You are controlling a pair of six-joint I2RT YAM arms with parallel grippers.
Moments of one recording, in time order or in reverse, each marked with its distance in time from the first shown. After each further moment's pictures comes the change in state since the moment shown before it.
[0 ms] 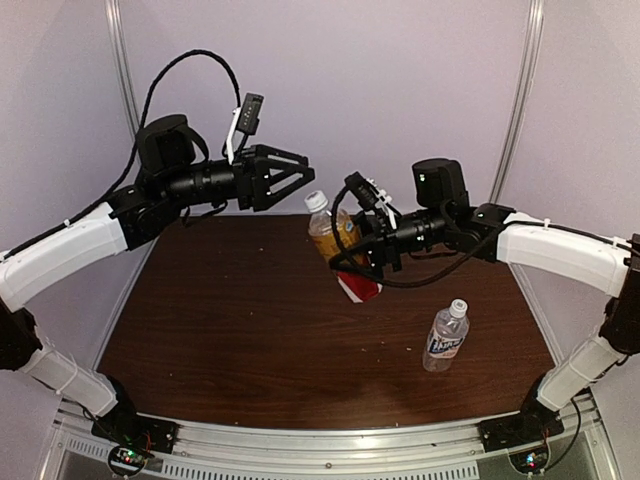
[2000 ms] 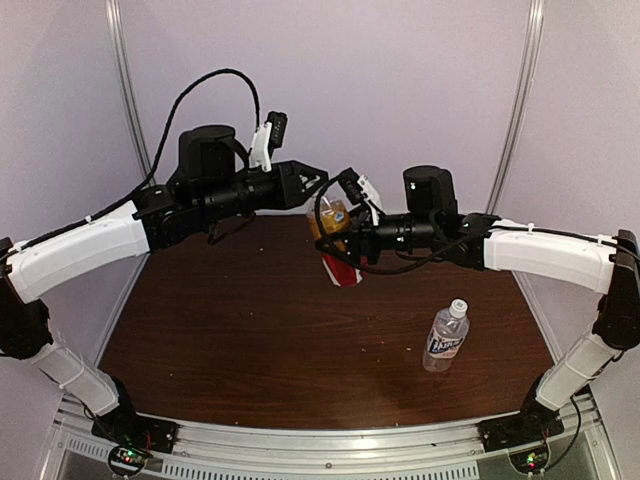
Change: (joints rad) left arm -0.131 0.097 0.077 -0.167 -0.541 -0.156; right arm 0.023 0.057 -0.019 0.161 0.351 0.103
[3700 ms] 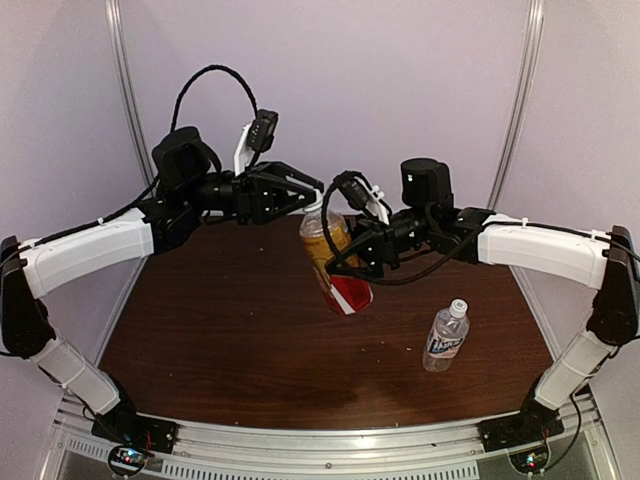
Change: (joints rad) left arm 0.167 0.013 -0.136 0.486 0.985 0.042; right arm -0.006 0.039 0.053 0.043 -0.692 0.117
